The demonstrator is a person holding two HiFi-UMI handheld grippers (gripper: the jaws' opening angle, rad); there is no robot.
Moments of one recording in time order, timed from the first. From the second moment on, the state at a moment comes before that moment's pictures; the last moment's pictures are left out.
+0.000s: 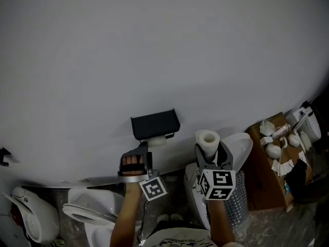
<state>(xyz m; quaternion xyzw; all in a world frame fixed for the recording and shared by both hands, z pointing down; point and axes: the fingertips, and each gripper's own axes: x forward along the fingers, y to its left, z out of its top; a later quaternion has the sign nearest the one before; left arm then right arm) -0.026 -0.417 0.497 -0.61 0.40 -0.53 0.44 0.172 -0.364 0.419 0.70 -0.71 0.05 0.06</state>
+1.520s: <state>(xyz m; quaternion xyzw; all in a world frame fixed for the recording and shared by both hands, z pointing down) 0.122 -0.449 0.508 -0.65 0.35 -0.48 0.48 0.308 -0.322 0.435 0.78 -0.61 0.07 0.08</state>
